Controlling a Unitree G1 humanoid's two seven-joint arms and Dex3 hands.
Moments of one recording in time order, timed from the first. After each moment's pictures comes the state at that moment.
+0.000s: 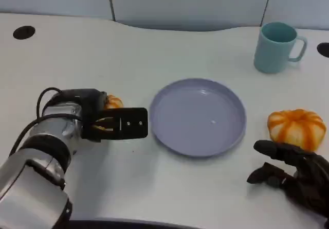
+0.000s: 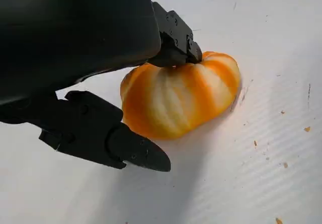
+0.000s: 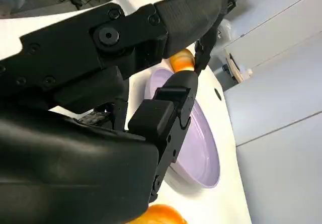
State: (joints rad) left arm -0.98 0.16 -0.55 1.34 0.74 0.00 -0.03; right arm -0.30 -0.13 -0.27 0.88 0.41 -0.11 0.94
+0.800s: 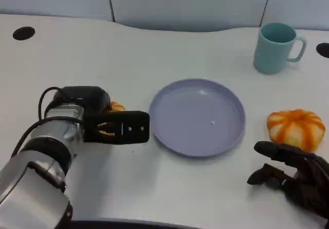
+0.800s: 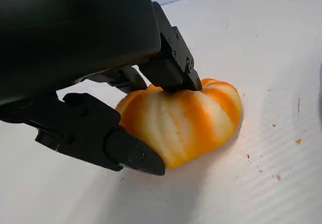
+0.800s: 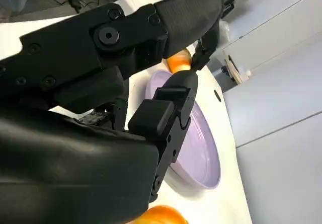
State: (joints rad) left arm -0.97 0.15 -0.58 1.34 0.74 -0.02 0.05; right arm -0.29 -0.13 -0.28 0.88 0.41 -0.10 0.96
